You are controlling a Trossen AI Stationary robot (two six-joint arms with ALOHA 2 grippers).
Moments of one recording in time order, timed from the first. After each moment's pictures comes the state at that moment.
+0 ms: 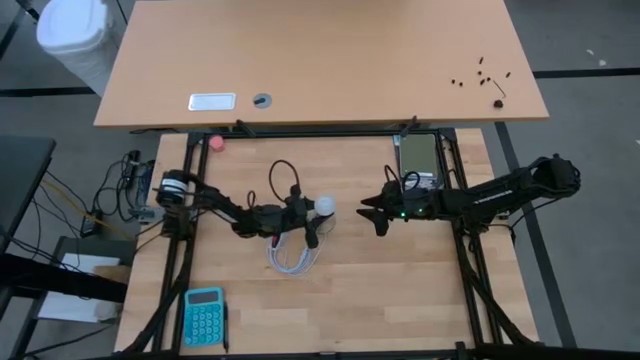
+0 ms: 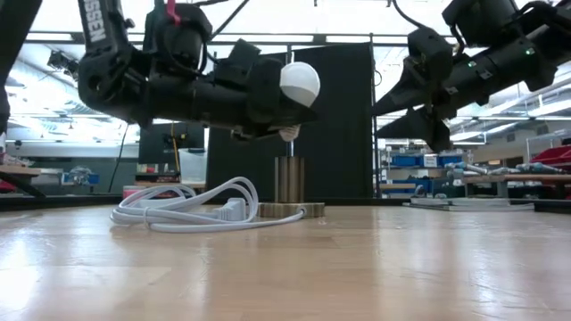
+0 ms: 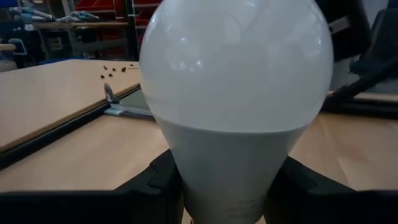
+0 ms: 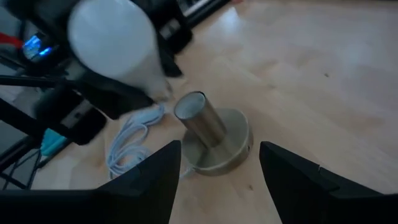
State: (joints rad) left arm -0.08 1.89 0.64 1.24 -0.41 -0.02; right arm 0.03 1.18 0.34 0.45 0.24 0.63
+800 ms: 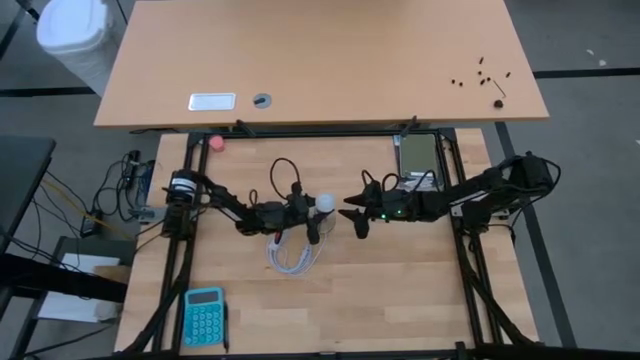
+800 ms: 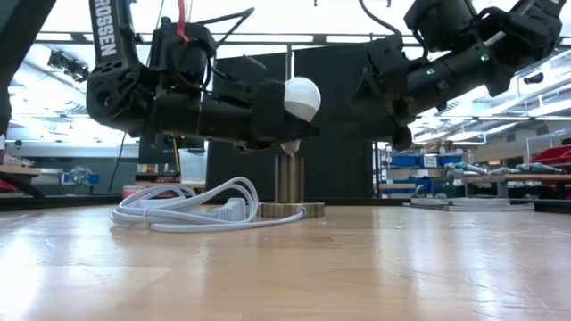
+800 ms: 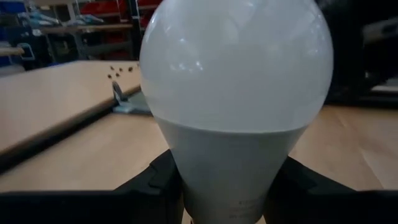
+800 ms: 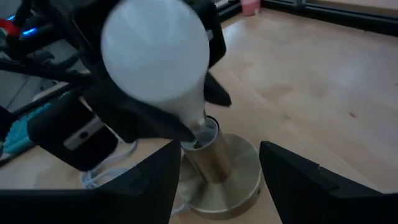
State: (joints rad) left arm -0.04 1.96 0.64 1.32 -0.38 0.01; right arm 0.02 1.46 0.50 0.59 0.27 0.47
